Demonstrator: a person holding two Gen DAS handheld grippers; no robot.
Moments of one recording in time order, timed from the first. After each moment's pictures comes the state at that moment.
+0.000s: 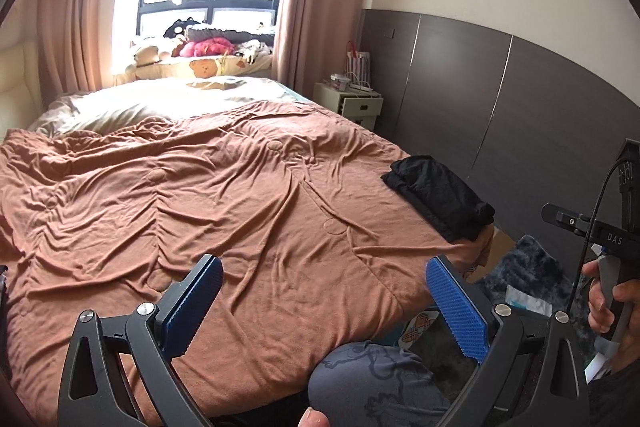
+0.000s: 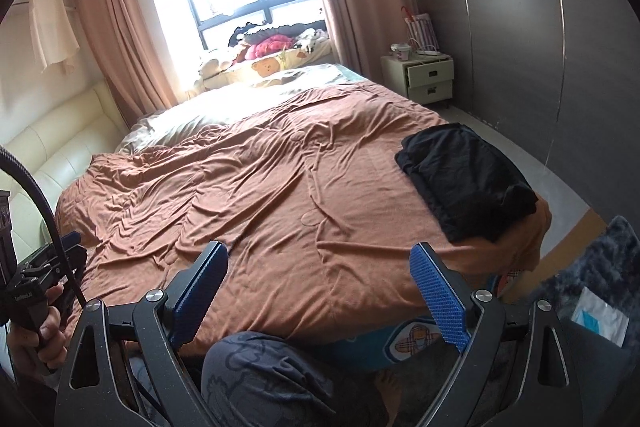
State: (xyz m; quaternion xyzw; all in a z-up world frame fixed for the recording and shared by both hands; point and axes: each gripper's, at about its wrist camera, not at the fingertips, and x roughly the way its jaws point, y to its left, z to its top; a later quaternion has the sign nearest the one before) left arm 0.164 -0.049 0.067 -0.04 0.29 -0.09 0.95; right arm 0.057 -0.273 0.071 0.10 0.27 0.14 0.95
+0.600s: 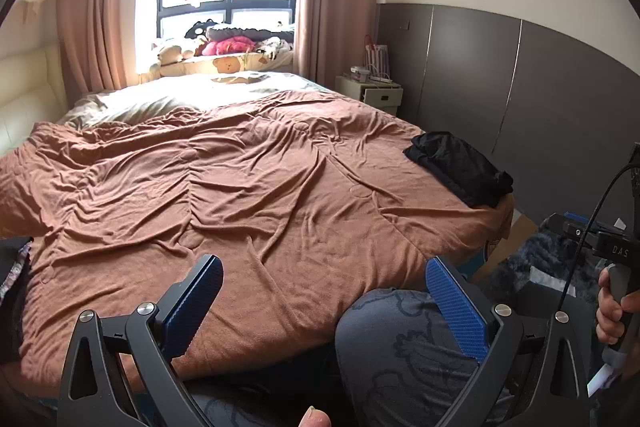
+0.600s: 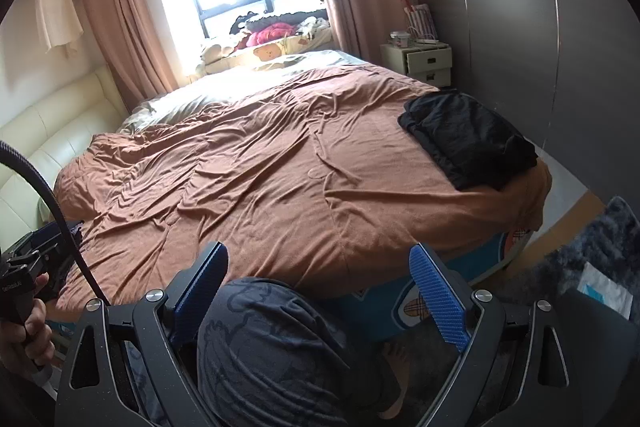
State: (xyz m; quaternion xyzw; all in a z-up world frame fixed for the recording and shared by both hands) left arm 0.094 -0.041 0.021 -0.02 0.29 -0.05 0.95; right arm 0.006 -0.243 0.018 0.09 0.28 0.12 0.95
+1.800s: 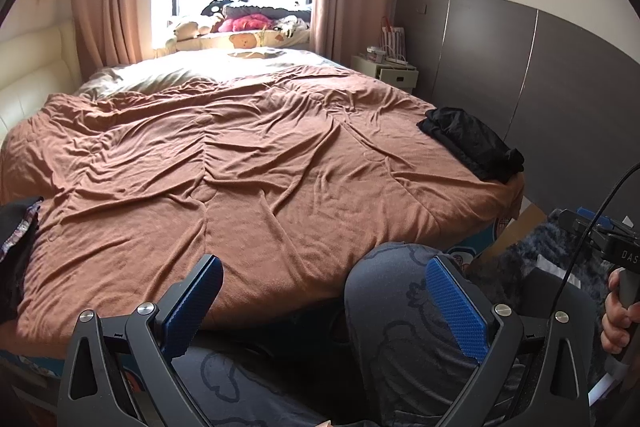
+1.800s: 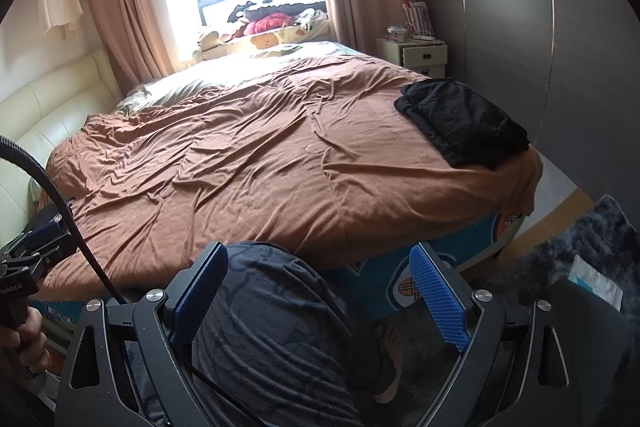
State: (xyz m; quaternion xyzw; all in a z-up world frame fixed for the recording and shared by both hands) left arm 0.064 -0.037 -0.011 -0.03 0.33 -0.03 0.94; right arm -0.029 -0.223 0.006 0.06 0.28 0.11 0.95
